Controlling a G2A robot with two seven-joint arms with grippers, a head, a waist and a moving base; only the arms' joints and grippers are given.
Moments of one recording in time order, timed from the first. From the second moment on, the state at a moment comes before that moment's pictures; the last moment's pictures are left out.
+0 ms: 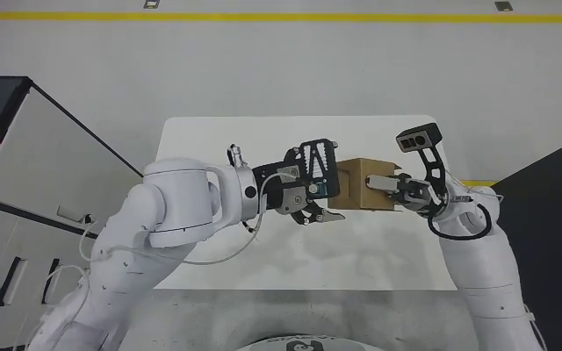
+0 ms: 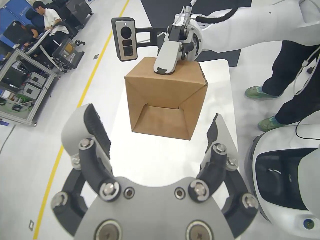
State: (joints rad) left arm 0.99 -1.15 -1.02 -2.22 0.84 -0.62 -0.94; right arm -1.39 -1.14 1.50 -1.71 0.84 -0.24 1.39
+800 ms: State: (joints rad) left arm 0.97 -1.14 -0.95 -2.18 0.81 -0.61 -0.94; right arm -1.38 -1.13 1.45 -1.75 0.77 -0.23 1.36
